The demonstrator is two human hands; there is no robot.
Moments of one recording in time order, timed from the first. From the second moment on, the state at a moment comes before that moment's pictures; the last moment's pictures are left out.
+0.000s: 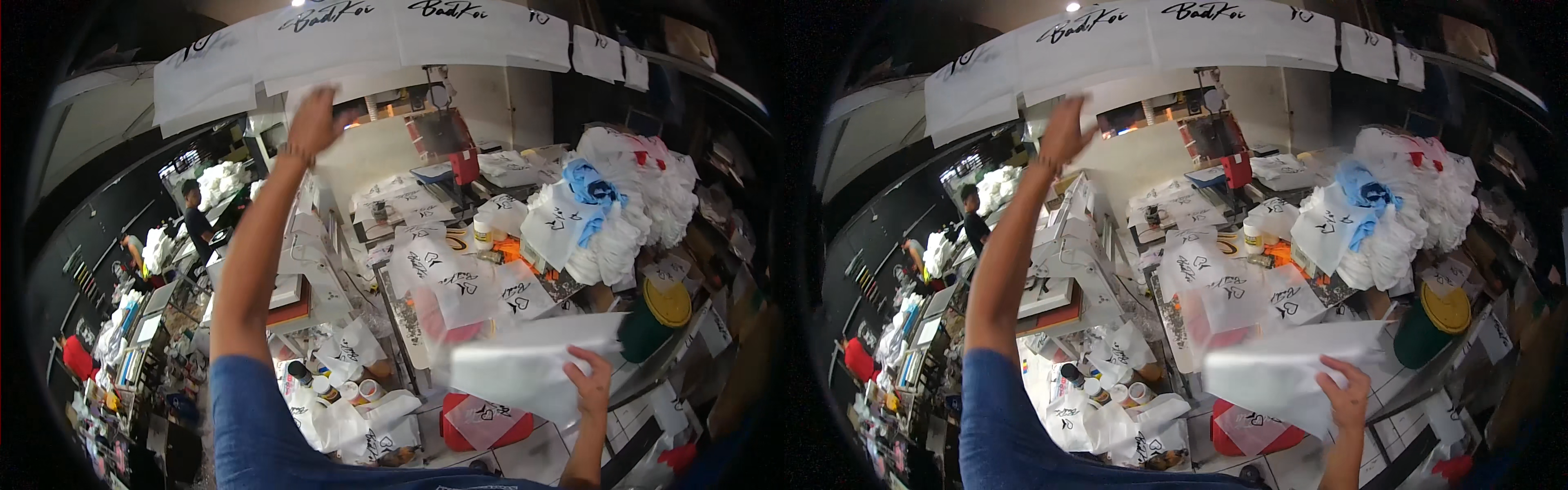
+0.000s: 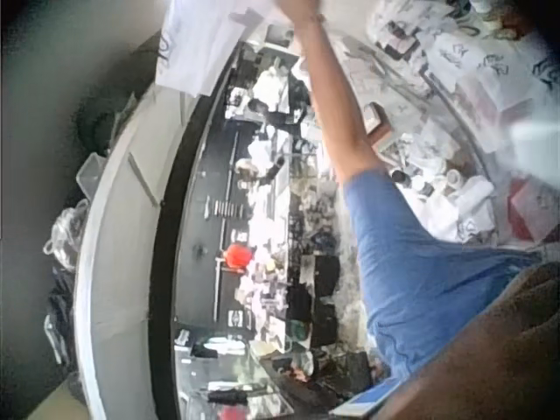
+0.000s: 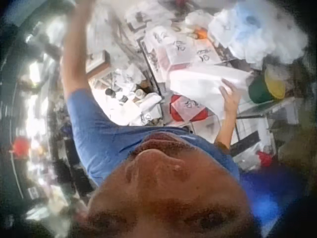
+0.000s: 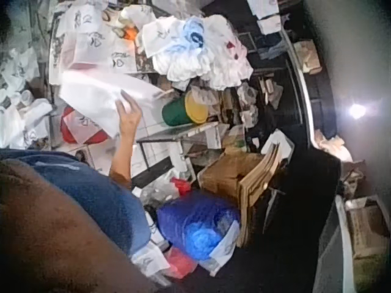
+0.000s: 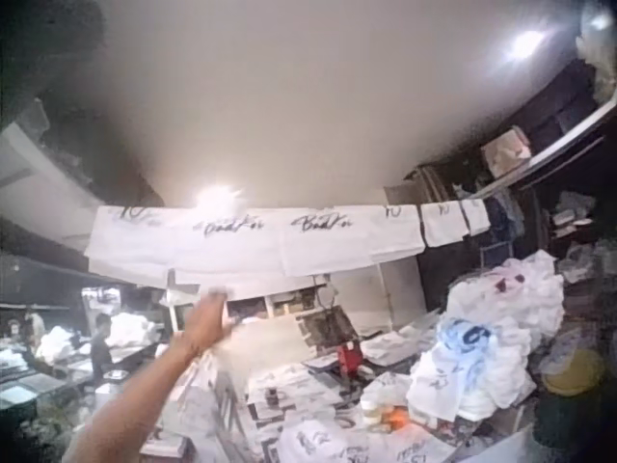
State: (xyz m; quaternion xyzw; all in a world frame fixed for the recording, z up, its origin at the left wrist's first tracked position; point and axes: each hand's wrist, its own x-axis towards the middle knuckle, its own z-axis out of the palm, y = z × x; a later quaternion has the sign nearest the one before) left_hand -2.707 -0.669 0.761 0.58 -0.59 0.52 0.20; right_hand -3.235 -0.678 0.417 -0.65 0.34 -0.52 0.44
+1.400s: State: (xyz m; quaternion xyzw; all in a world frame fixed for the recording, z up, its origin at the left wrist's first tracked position) left_hand -2.793 -1.008 0.853 0.57 -0.39 0.71 0.15; right_hand -3.397 -0.831 0.285 -0.42 0.55 -0.61 0.39
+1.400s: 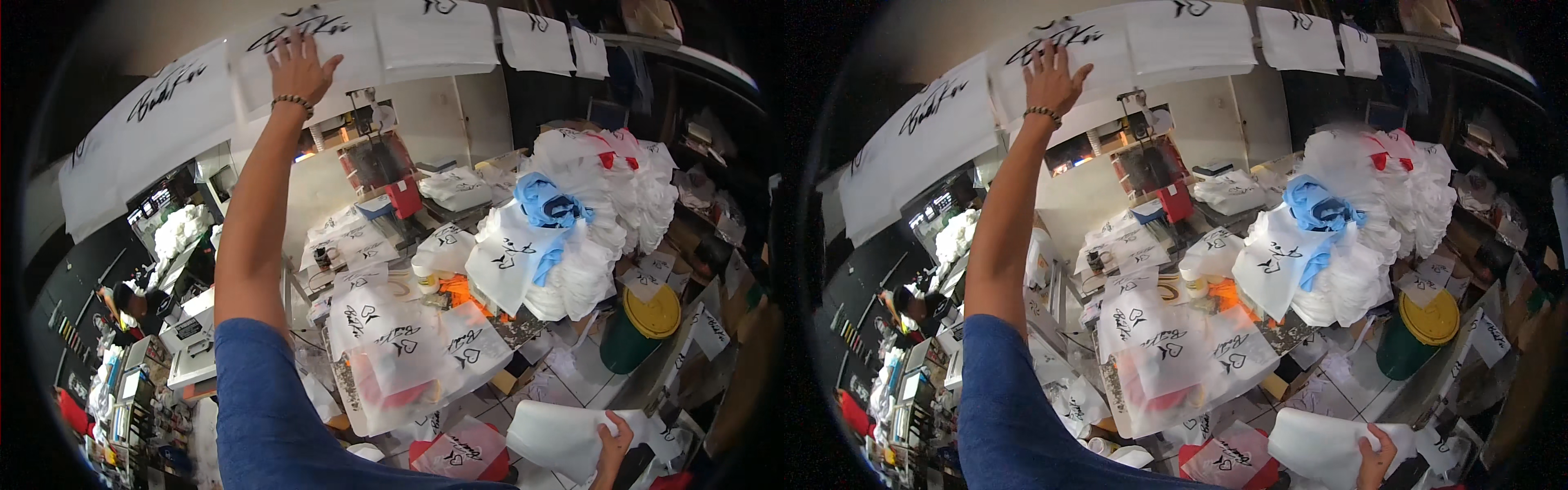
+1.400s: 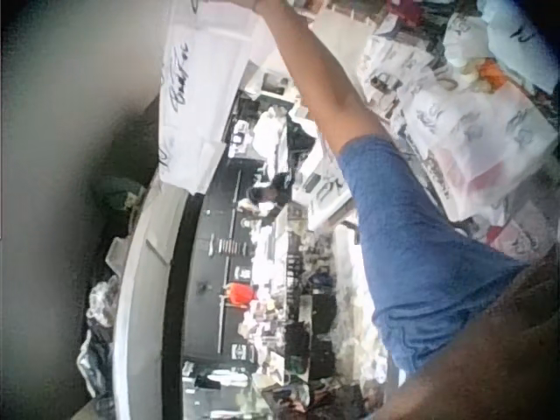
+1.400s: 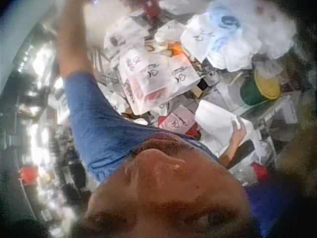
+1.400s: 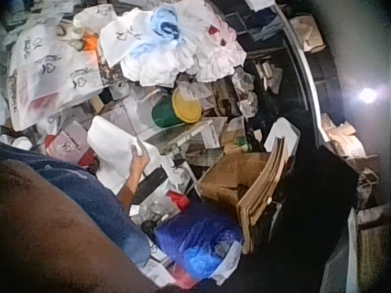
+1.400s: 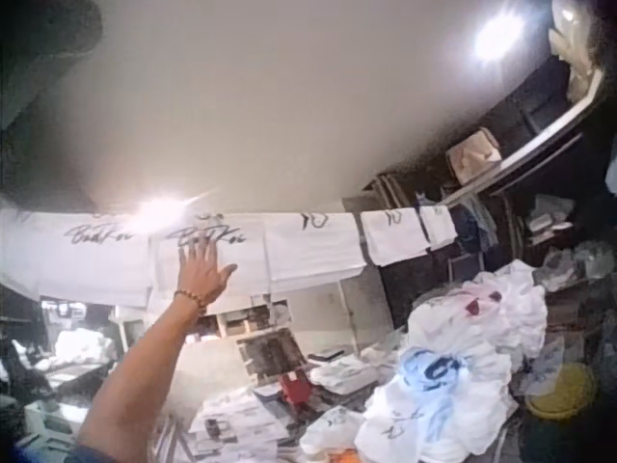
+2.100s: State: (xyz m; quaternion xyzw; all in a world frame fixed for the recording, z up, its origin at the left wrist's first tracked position) left_hand -2.933 -1.226 0.850 0.55 -0.42 0.71 0.12; right_hand -3.483 -0.967 0.254 -0.43 0.56 -0.55 0.44
